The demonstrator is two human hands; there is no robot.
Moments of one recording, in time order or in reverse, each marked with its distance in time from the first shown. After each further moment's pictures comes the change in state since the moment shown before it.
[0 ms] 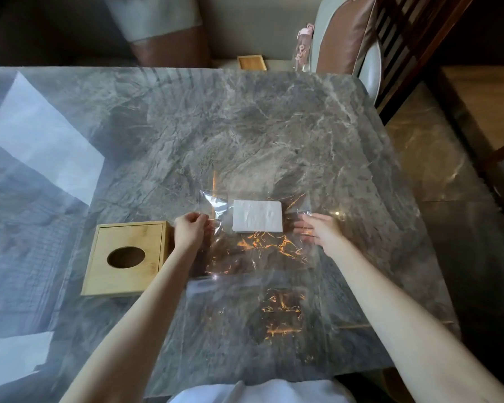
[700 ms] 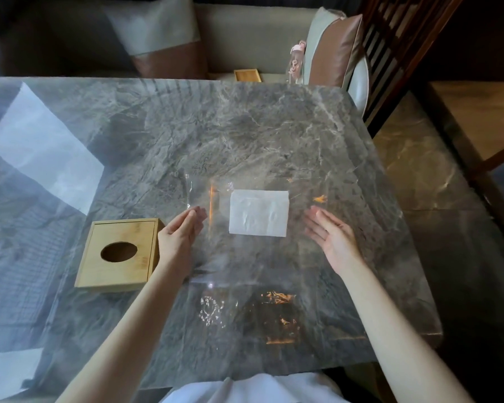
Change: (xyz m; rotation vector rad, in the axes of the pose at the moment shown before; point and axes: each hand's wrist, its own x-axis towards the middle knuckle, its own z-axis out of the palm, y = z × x) left_hand -0.054 0.004 -0.009 -0.515 -0.133 0.166; right_hand -0.048 0.001 -0.036 0.379 -0.087 -0.300
